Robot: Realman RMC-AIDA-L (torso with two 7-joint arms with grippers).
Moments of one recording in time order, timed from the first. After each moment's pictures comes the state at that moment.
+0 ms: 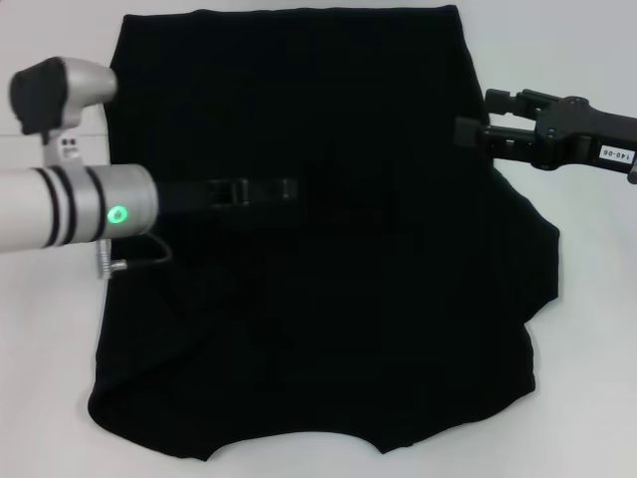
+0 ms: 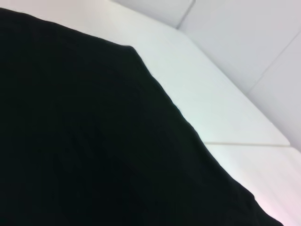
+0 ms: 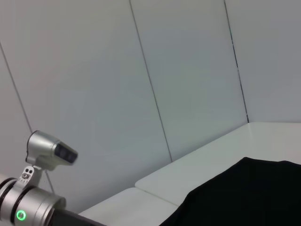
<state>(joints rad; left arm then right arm) -0.77 -2.15 0.60 0.66 2.22 1.08 -2.07 0.70 2.01 -0.56 -0.64 -1.90 -1.47 1.53</state>
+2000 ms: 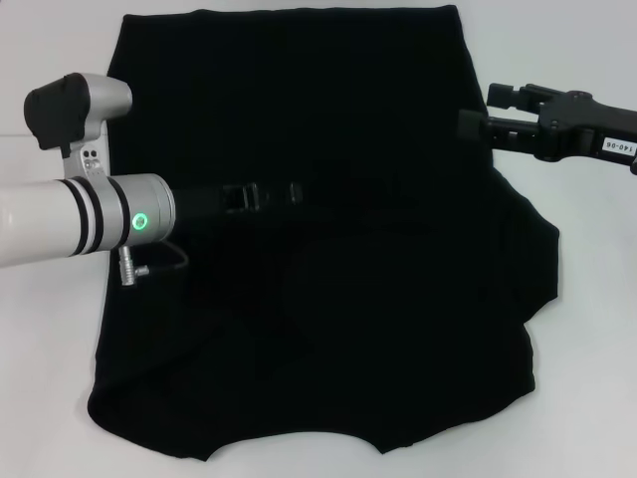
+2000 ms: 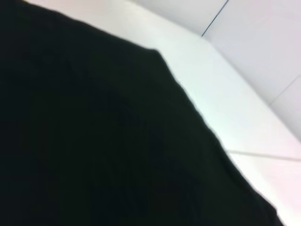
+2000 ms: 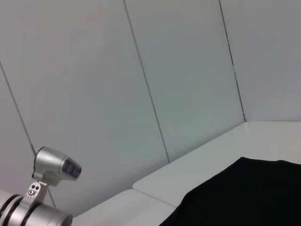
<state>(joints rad) -0.80 -2.16 0.60 0.55 2.20 0.96 -2.05 0.70 2.01 -0.56 -0.64 -1.89 -1.46 1.56</state>
